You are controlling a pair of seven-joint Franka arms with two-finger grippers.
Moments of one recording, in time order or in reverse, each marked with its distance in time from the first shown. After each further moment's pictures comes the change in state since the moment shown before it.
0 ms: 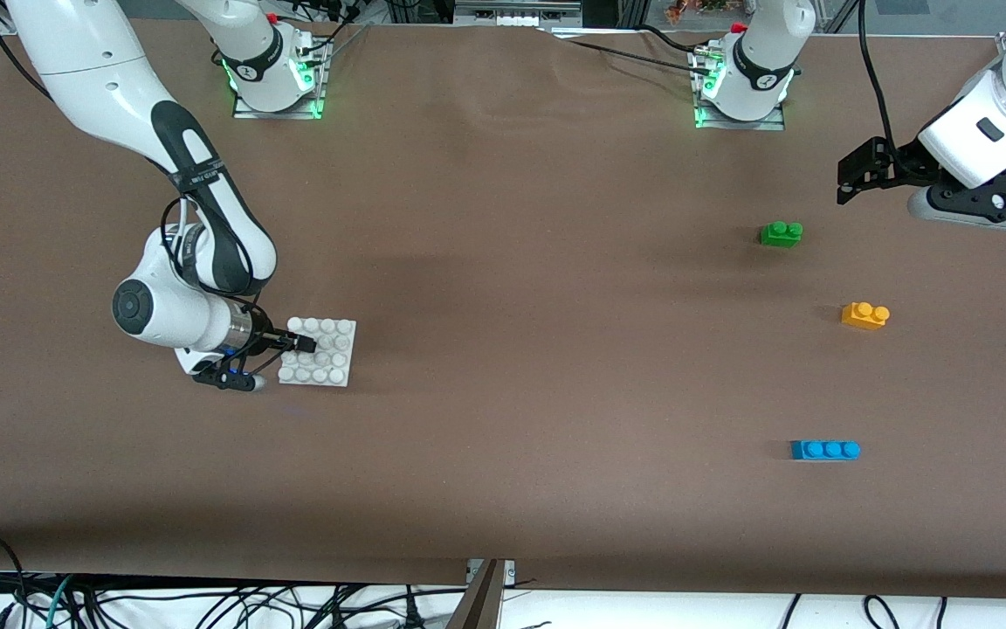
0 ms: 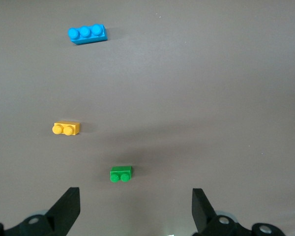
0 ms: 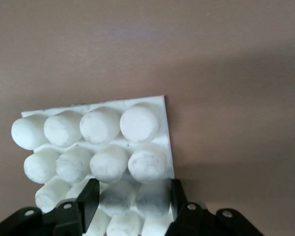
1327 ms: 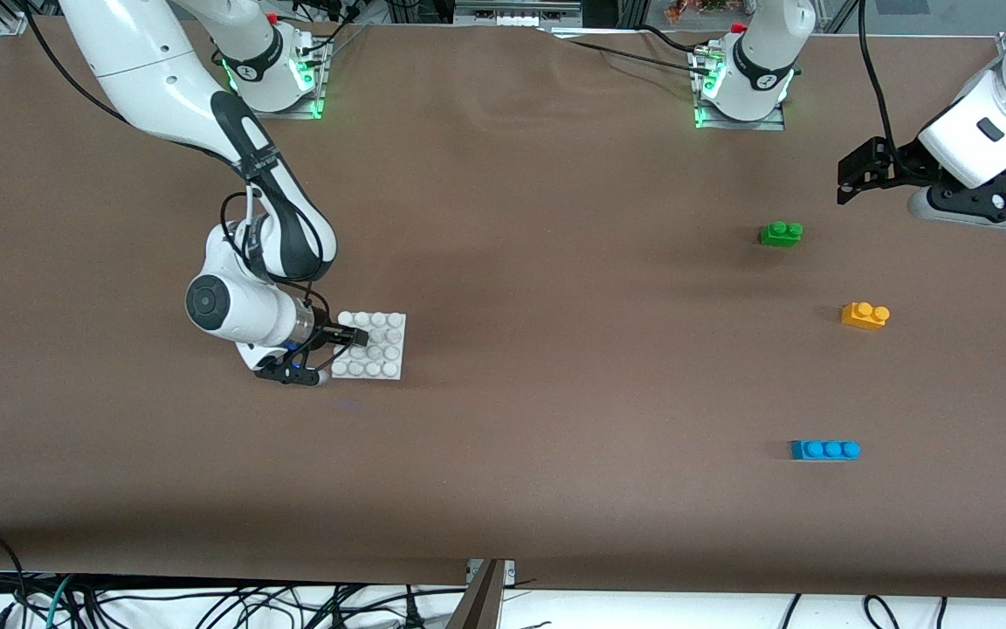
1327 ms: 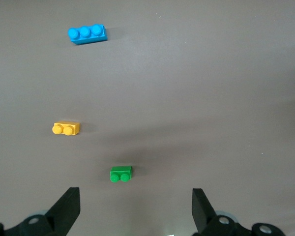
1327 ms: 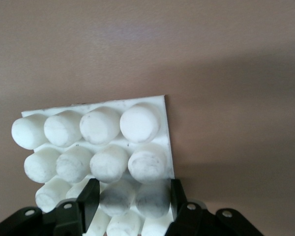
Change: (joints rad) left arm 0.000 0.000 -0.001 0.000 0.000 0.000 0.000; right arm 0.146 0.030 0.006 0.052 0.001 0.003 0.138
